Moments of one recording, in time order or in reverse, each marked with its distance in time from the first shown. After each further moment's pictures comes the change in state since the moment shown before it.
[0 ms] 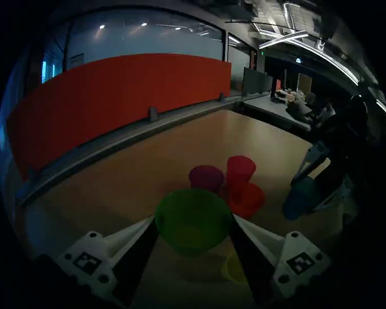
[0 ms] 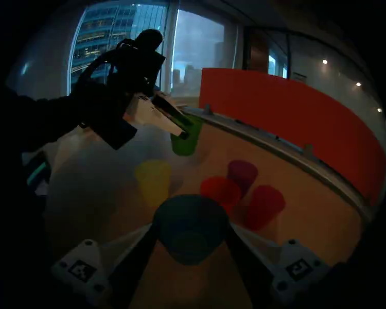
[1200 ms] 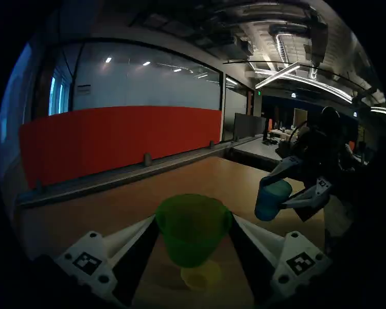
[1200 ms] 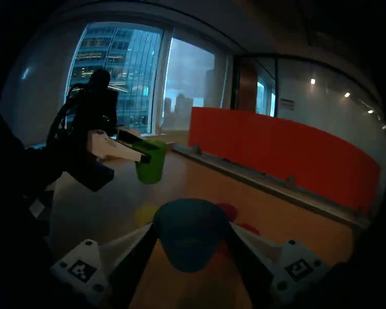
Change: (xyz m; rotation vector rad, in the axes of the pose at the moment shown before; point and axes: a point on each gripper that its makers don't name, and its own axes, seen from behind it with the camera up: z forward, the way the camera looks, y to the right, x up) left arm 0.047 0.060 -0.086 -0.003 0.308 -0.031; right arm 0.082 0.012 -0.047 -0.063 0.214 0.007
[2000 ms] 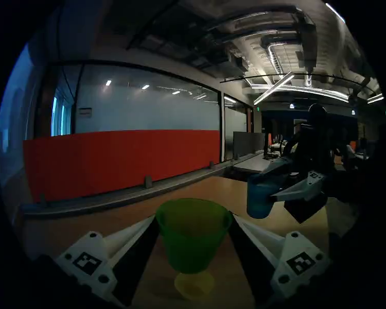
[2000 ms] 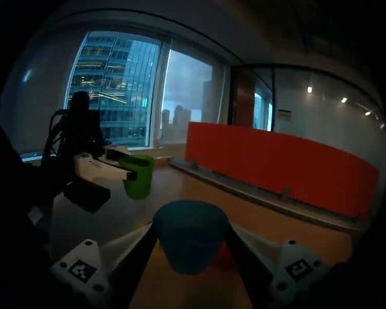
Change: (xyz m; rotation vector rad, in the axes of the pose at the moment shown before) left arm 0.022 0.026 -0.015 0.025 0.161 0.058; right arm 0.035 0.013 -0.006 -0.012 0.081 -0.003
